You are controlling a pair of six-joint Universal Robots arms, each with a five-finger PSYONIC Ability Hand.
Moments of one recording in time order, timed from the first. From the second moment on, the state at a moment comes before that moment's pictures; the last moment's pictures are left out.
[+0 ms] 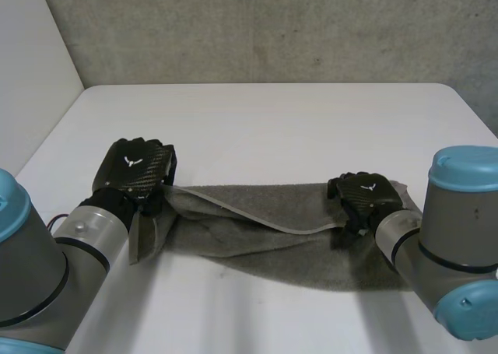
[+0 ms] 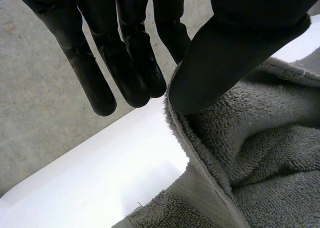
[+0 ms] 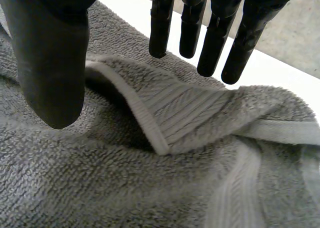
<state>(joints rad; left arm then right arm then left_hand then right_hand) 4.25 -1.69 -1.88 3.45 -1.57 3.36 2.00 -1.15 1.67 -0.09 1.53 2.97 1.19 1.22 1.22 1.22 1.03 0.45 0.47 0.46 0.46 0.25</state>
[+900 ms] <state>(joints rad) 4.25 -1.95 -1.90 3.74 -1.57 3.26 1.80 -1.24 1.64 -0.06 1.45 2.73 0.85 0.85 0.85 0.85 0.68 1.33 1.33 1.33 1.34 1.17</state>
